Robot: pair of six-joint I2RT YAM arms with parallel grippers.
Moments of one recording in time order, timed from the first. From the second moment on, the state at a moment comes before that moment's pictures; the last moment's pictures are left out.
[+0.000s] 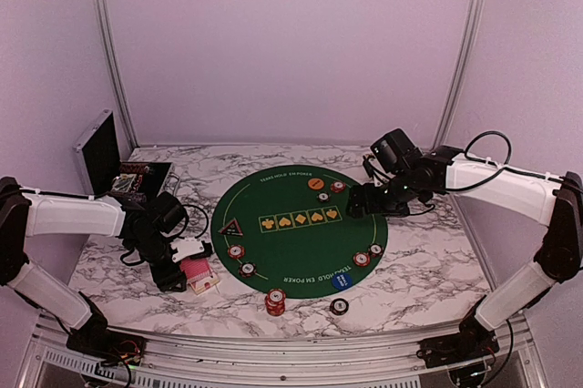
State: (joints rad) left arm -0.60 1.44 0.71 -0.69 0.06 0.50; right arm 0.63 1.49 1.16 -0.70 0.04 0.48
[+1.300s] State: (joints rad) left arm -0.60 1.35 0.87 -0.82 0.10 0.49; right arm 0.71 1.51 1.14 -0.43 -0.27 0.63
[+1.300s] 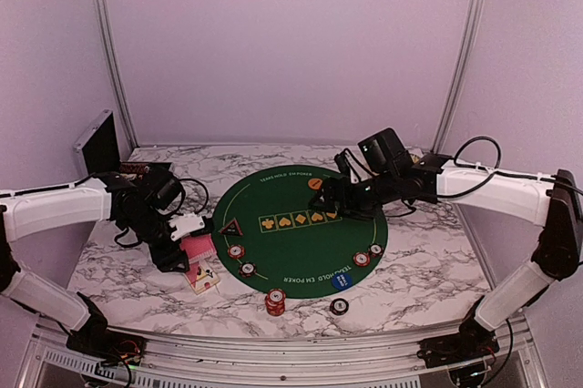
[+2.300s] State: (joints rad) left arm -0.65 1.30 1.04 -0.92 0.18 0.50; right arm 0.95 1.94 1.34 0.23 -0.68 1.00
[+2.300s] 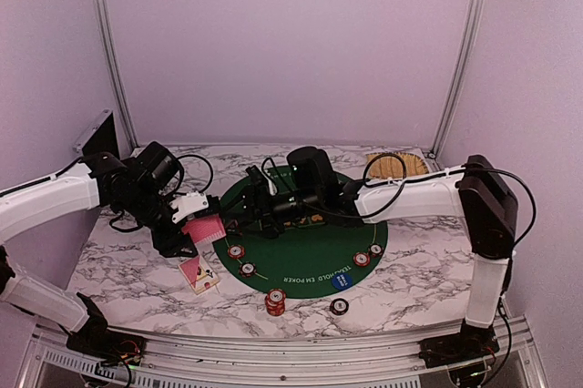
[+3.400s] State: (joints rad) left arm -0.65 1.29 1.06 -0.92 0.18 0.50; right arm 0.97 2.09 1.42 0.39 -0.74 1.13
